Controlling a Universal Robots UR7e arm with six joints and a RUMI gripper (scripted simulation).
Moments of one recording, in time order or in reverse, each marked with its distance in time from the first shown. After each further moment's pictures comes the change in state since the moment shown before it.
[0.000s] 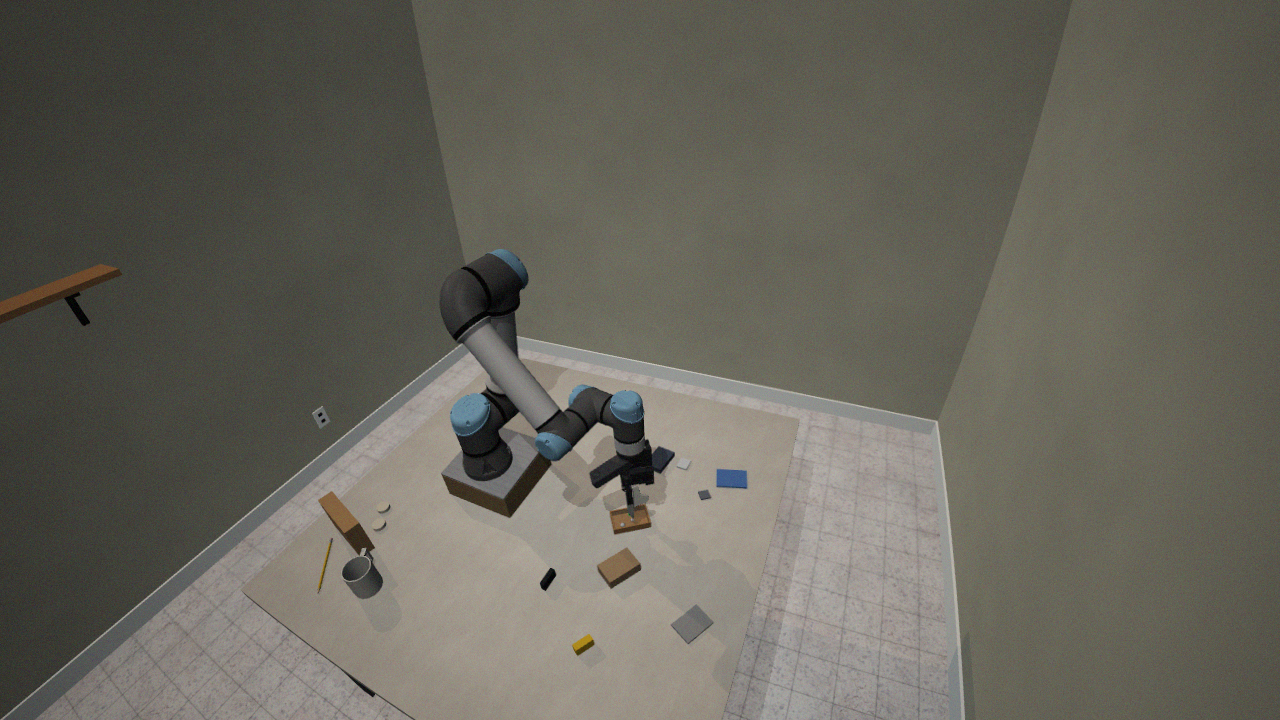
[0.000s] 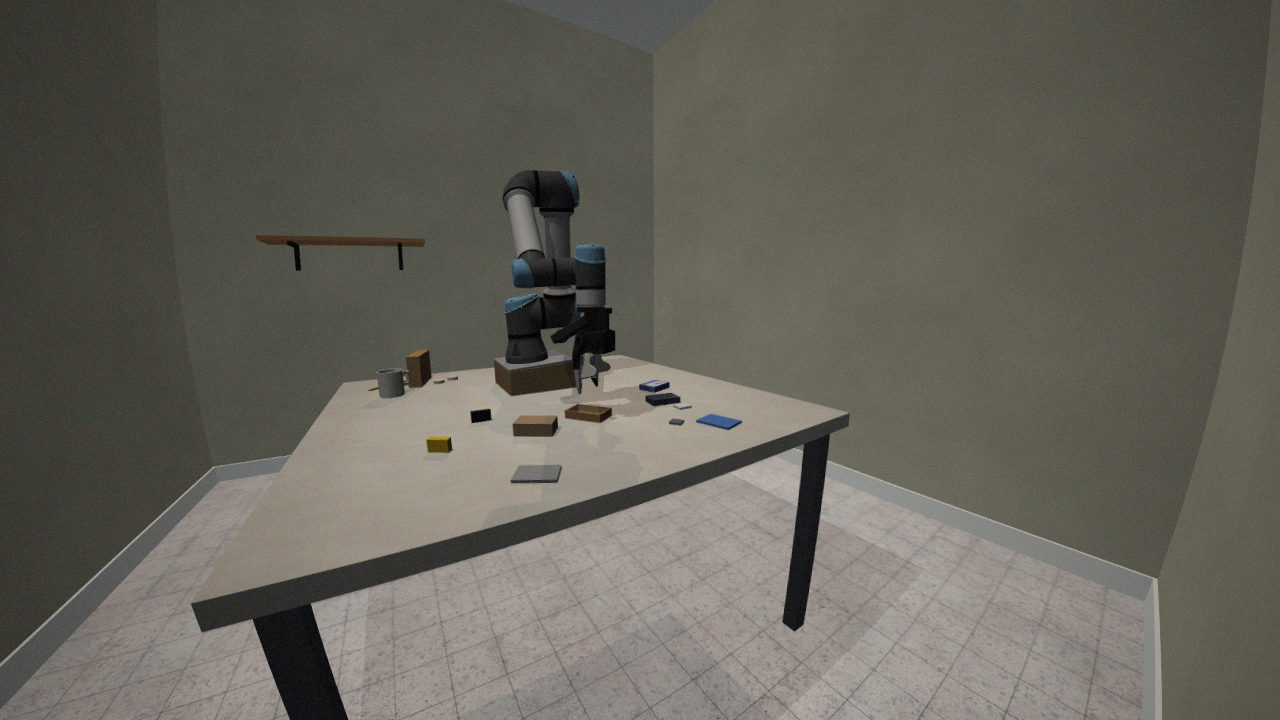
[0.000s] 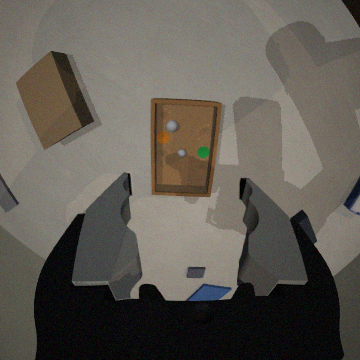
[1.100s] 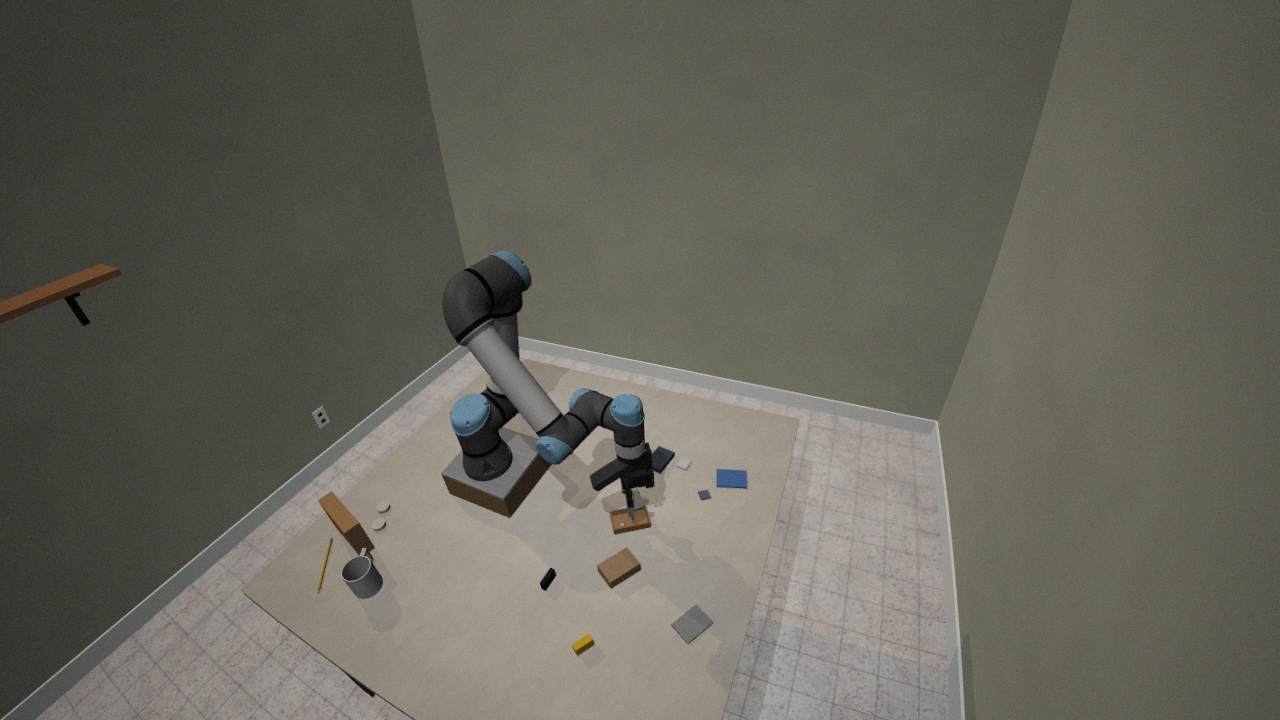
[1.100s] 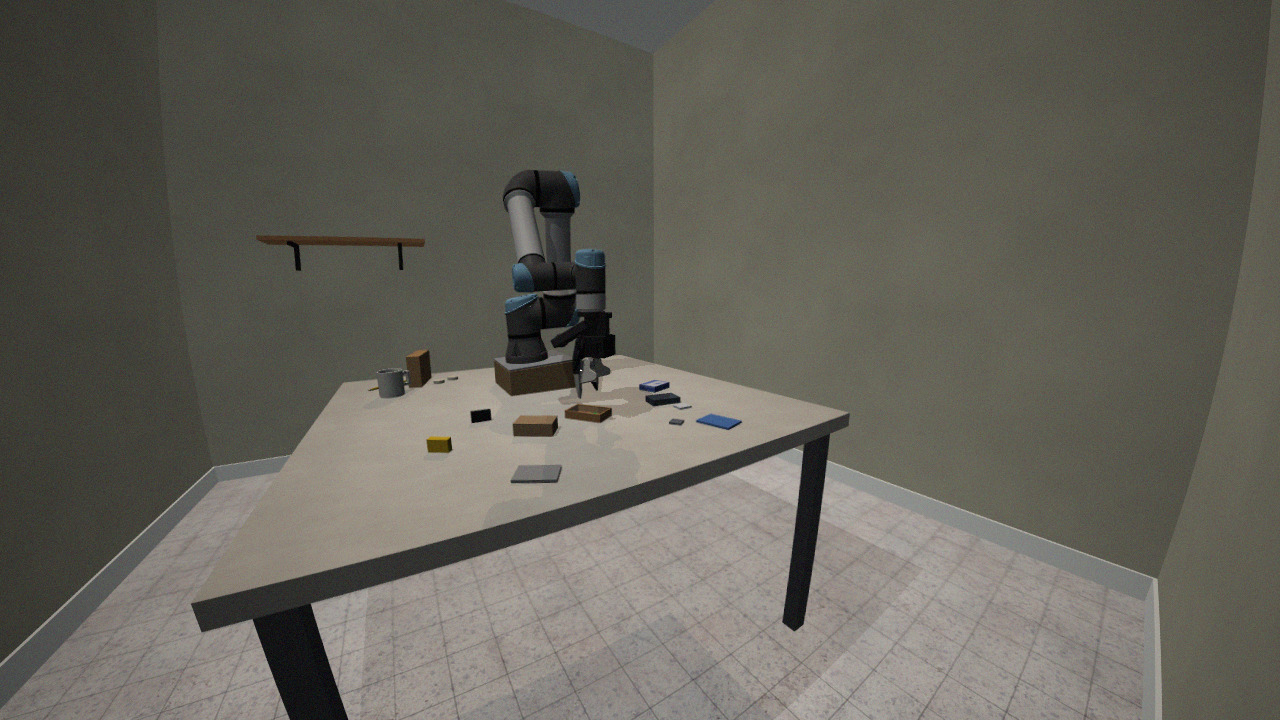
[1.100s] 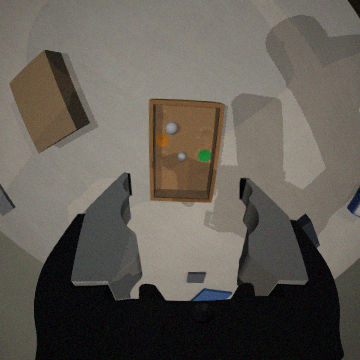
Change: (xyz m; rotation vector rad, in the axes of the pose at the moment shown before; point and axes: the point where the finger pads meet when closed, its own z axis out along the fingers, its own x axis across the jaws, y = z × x) arm 0.000 0.000 0.011 0.000 0.000 0.000
